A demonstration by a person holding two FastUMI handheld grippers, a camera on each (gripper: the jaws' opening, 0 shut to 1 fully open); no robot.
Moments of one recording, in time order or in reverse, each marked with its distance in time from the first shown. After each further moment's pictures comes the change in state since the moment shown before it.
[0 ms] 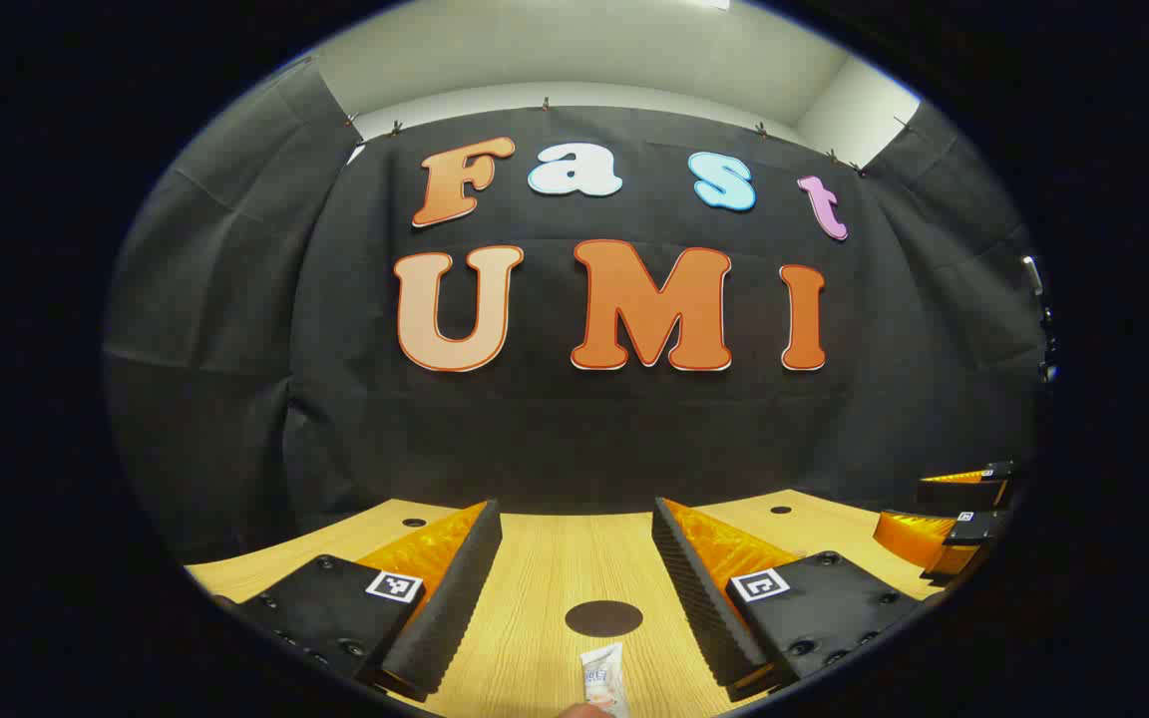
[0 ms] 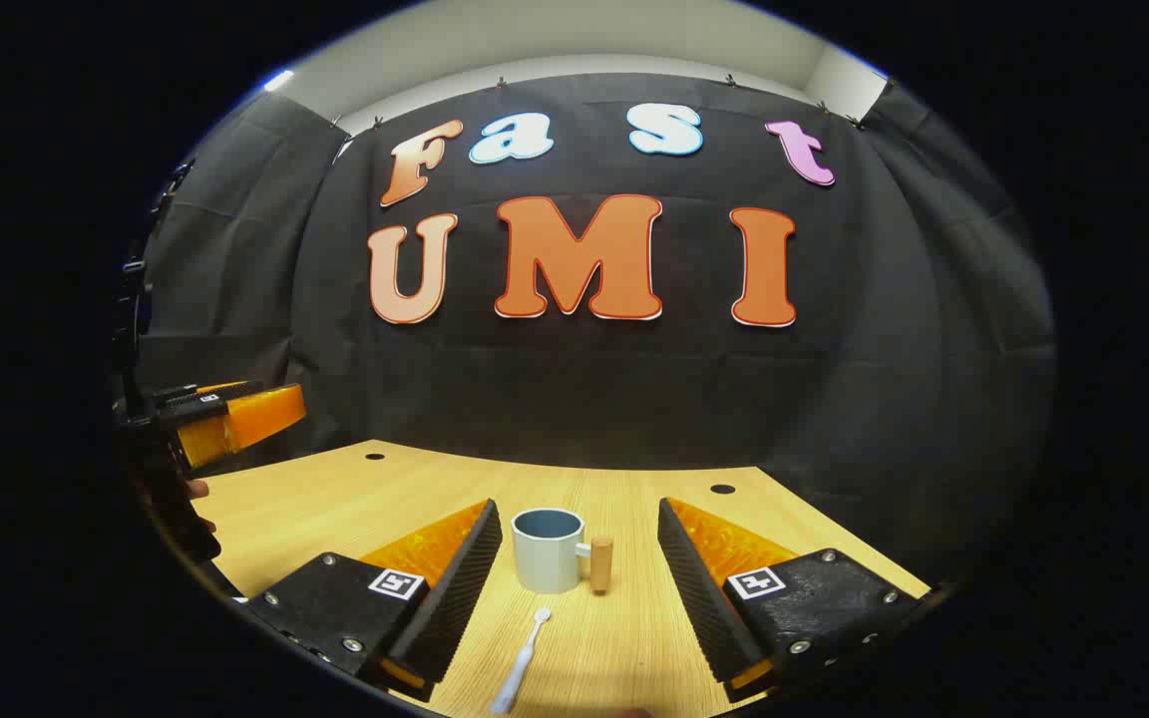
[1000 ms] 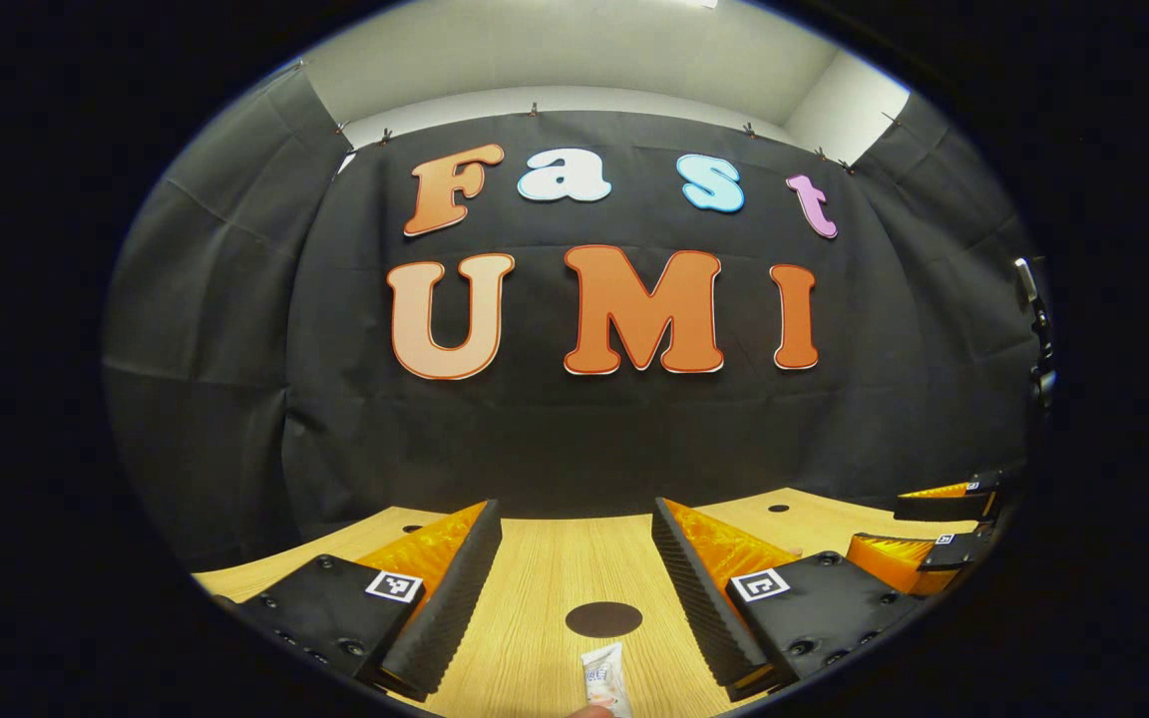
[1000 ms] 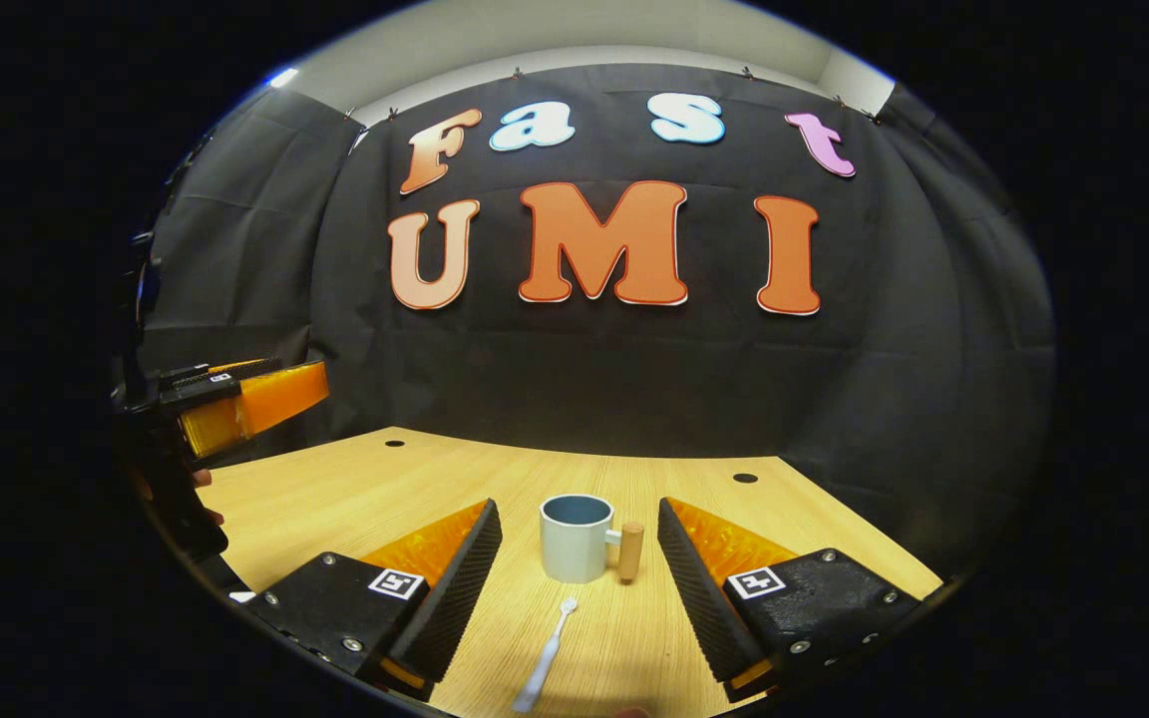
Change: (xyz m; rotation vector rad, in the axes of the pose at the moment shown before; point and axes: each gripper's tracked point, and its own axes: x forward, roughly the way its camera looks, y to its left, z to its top) left arm -0.006 -0.007 0.006 0.031 -0.009 -0.022; right arm 0.001 0.026 -0.009 -0.002 0.032 0.058
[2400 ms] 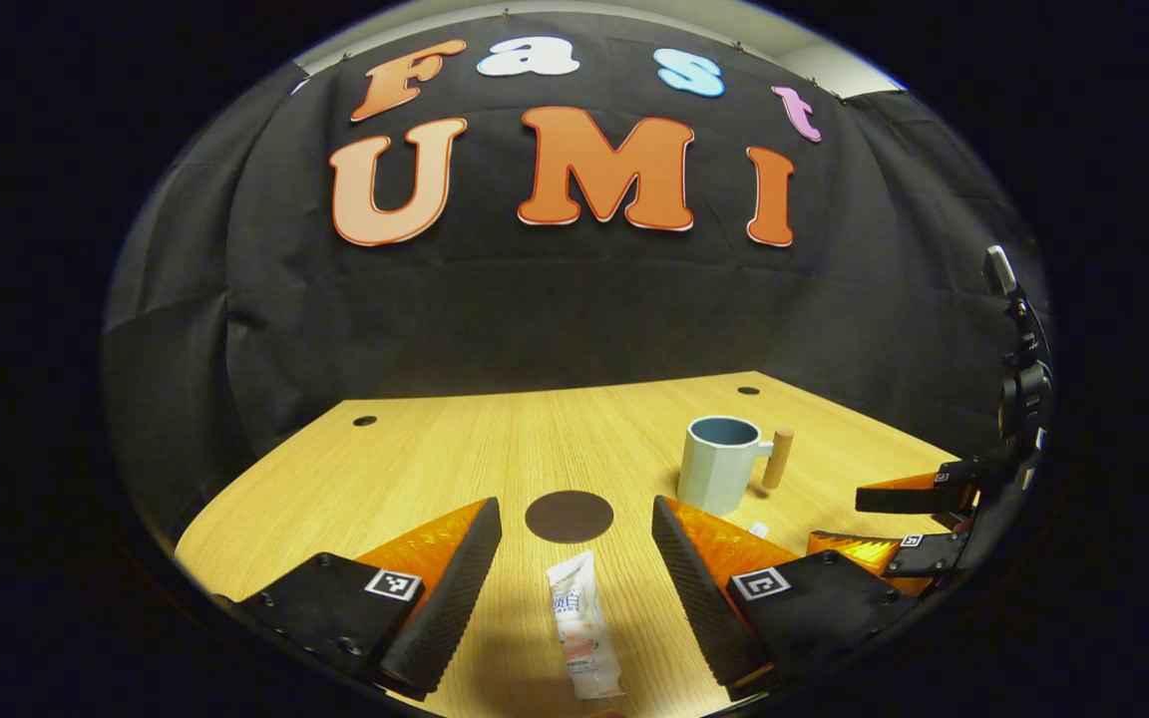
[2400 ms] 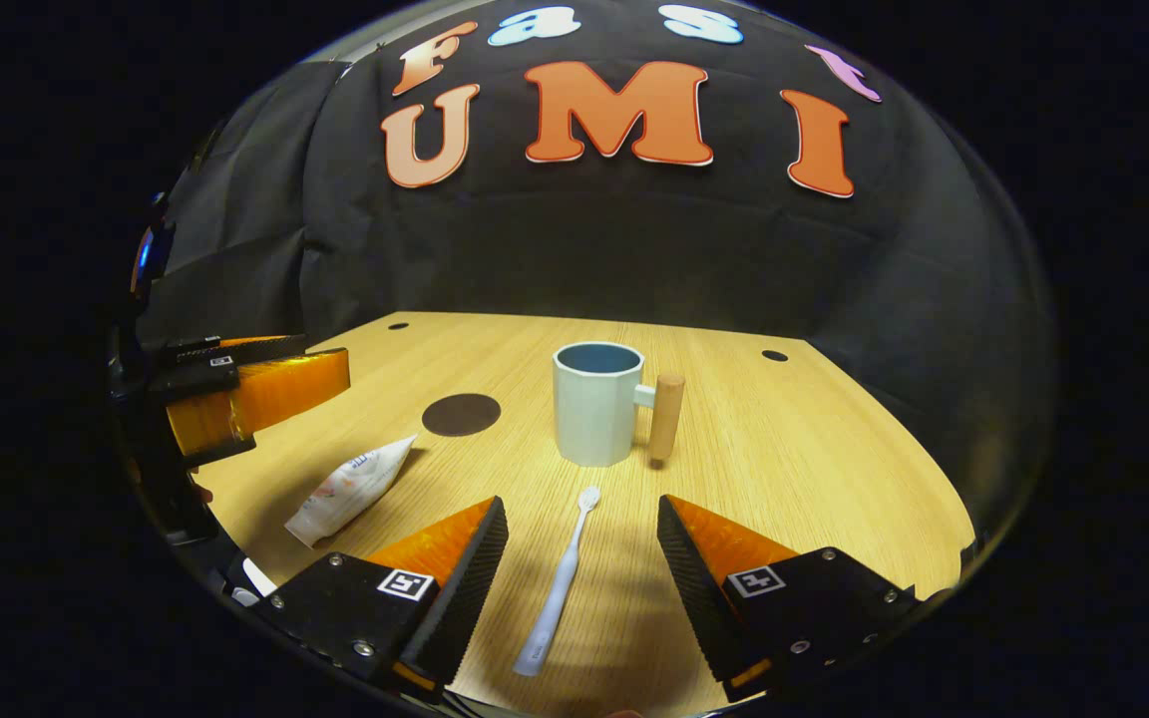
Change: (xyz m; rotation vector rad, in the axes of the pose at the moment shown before) left arm 0.007 -0.023 -0.138 0.011 0.430 -0.127; right arm 0.005 0.016 -0.128 -0.018 0.413 0.042
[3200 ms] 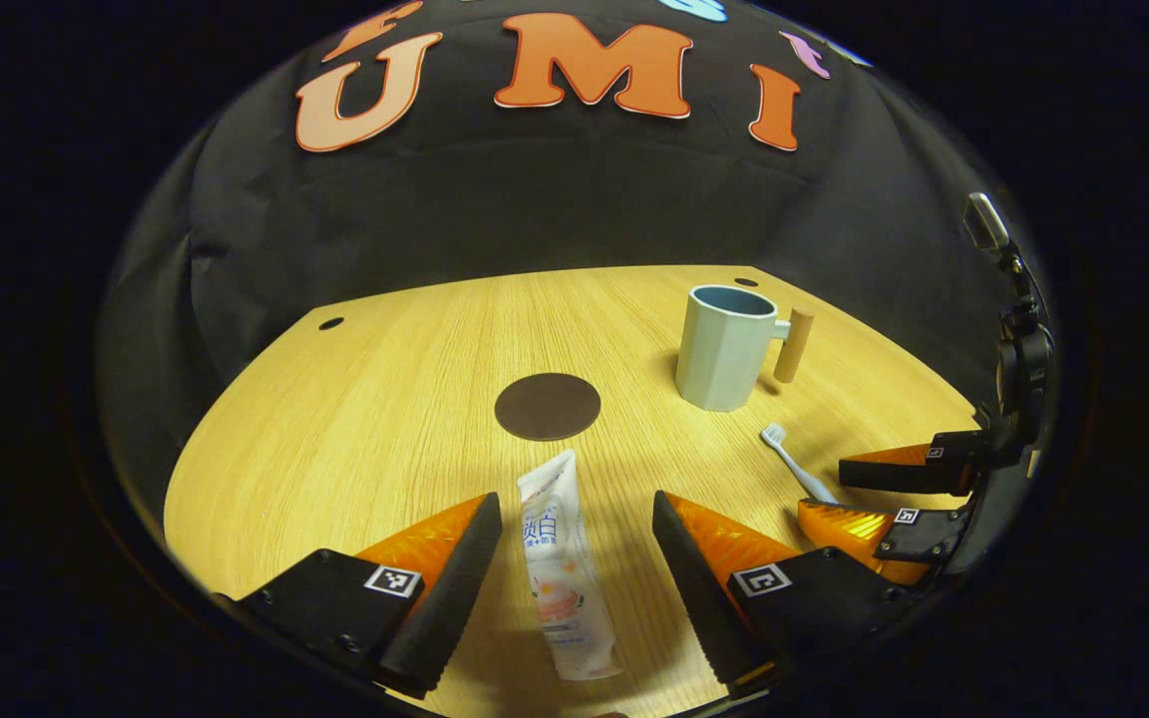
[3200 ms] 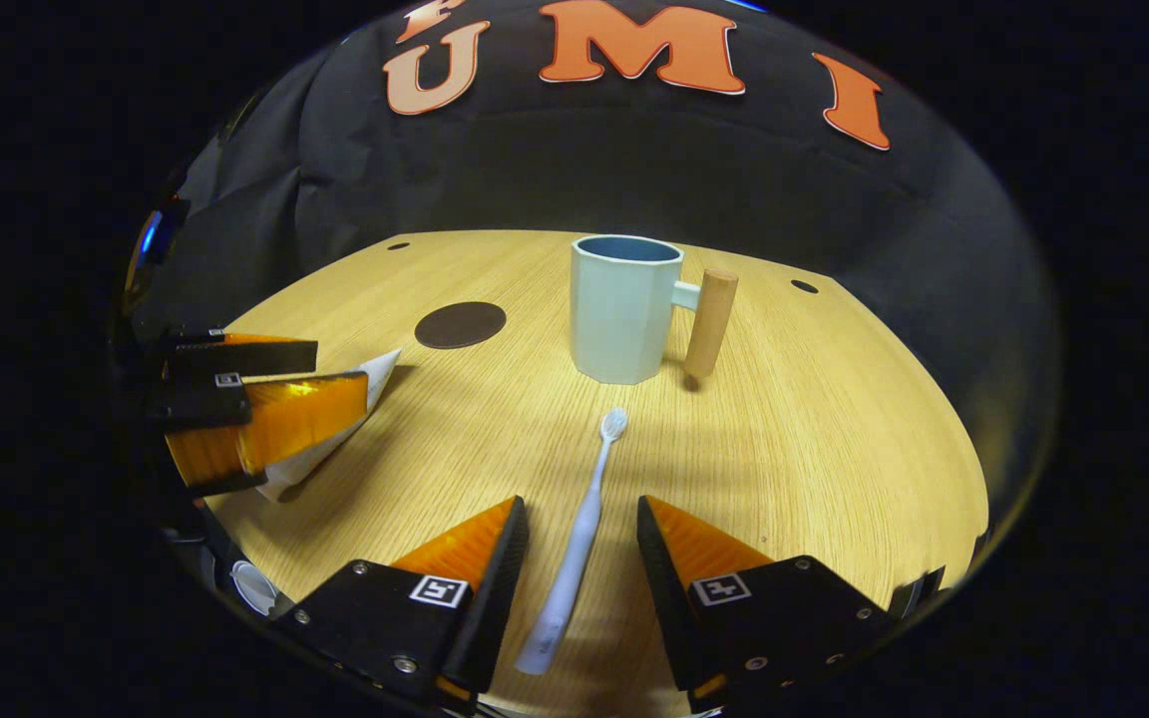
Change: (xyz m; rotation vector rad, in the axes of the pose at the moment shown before) left arm 0.022 -0.009 -0.090 -0.005 0.327 -0.035; right arm 0.013 0.019 -0.032 -0.017 0.234 0.032
